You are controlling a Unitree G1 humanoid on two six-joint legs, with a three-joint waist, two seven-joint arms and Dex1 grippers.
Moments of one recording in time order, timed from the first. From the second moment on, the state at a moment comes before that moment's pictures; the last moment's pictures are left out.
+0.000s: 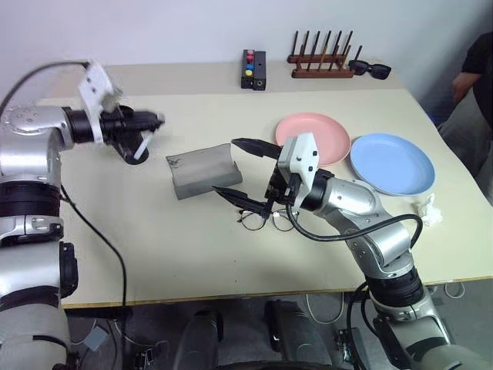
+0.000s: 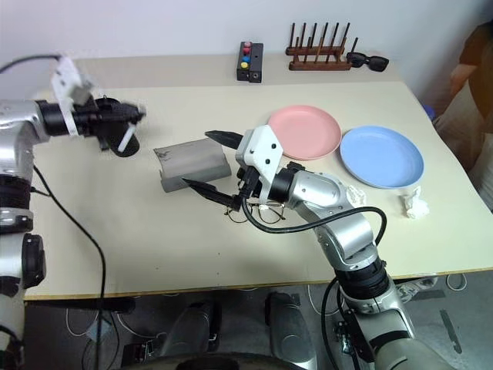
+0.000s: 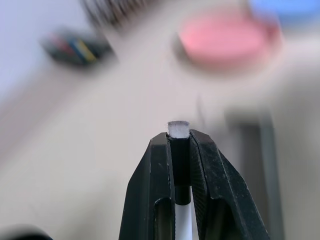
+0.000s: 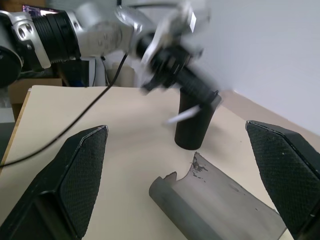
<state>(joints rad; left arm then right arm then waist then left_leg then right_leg) -0.95 0.78 0.17 0.53 -0.26 0.28 -1.18 -0.50 -0.33 0.22 -0.42 0.39 0.42 0.70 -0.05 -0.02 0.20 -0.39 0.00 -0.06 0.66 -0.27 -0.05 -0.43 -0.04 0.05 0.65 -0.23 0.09</state>
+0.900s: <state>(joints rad) -0.95 0.67 0.33 0.87 -0.23 -0.17 -0.59 -0.52 -0.22 0.22 -0.41 0.40 0.40 0.65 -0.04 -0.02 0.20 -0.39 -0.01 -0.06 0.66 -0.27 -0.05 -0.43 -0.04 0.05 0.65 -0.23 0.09</state>
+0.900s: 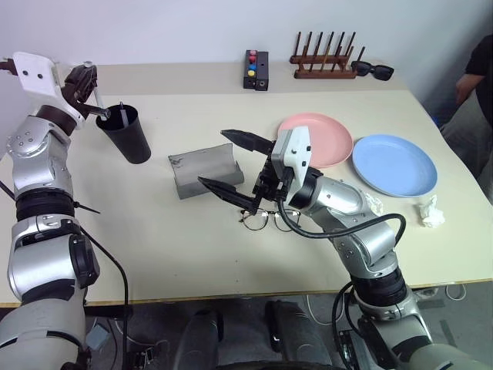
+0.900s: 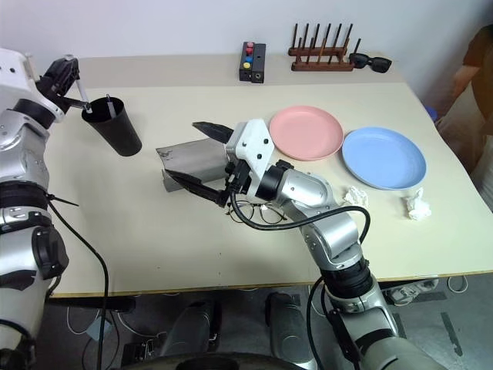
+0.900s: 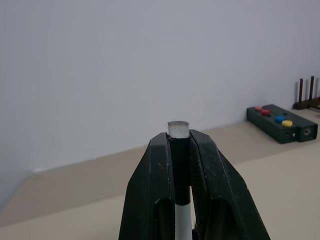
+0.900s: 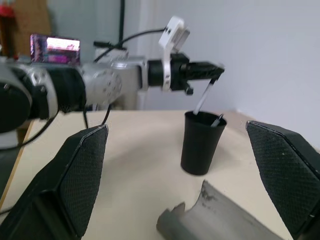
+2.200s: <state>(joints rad) -0.89 0.56 0.33 0.84 -0.27 -0.19 -0.55 -0.51 -0.19 0.21 -0.38 0.40 0.39 0.60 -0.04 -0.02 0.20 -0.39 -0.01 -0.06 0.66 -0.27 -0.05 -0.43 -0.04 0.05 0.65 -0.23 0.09</state>
